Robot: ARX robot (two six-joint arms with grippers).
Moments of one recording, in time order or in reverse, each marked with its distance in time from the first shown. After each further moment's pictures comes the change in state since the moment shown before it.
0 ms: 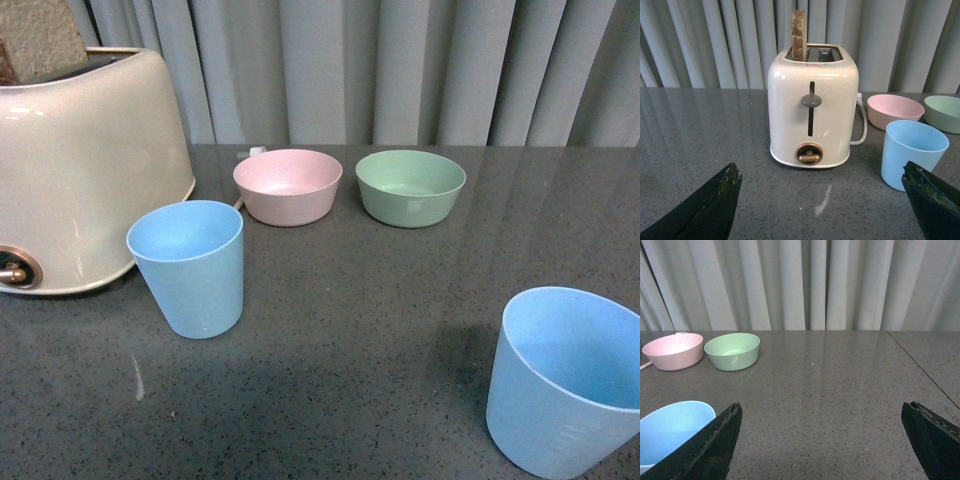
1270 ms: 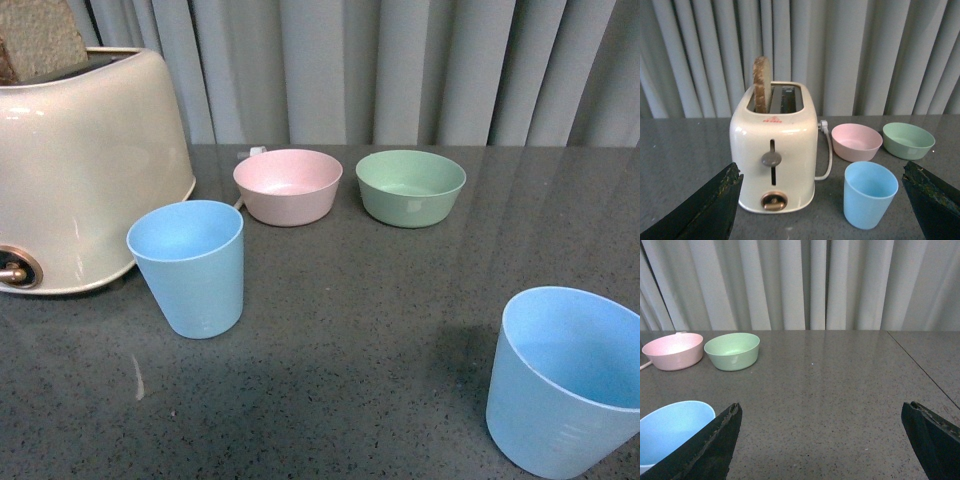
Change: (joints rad) left arm -0.060 0.312 0.200 0.149 0.056 -0.032; right arm 0.000 0.000 0.000 0.000 0.000 0.000
